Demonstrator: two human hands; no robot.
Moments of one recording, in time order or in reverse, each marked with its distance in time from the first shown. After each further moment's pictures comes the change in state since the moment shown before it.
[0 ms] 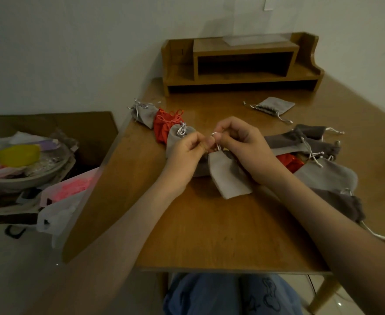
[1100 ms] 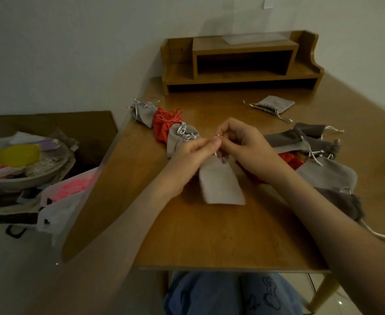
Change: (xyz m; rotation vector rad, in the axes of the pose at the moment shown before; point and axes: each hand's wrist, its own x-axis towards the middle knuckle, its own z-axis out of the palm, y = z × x) left_hand -0.005 0.009 -0.002 -0.081 -0.190 -0.167; right_hand -0.002 -0.007 -0.004 -0.169 -0.065 0.028
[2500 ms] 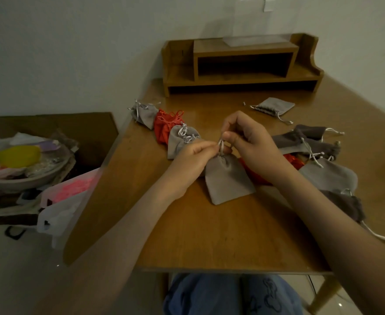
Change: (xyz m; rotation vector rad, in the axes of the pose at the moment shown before) left_hand 0.004 -0.005 0.003 0.044 0.046 -0.010; right_hand 0.002 0.003 -0.004 -0.063 0.076 -0.134
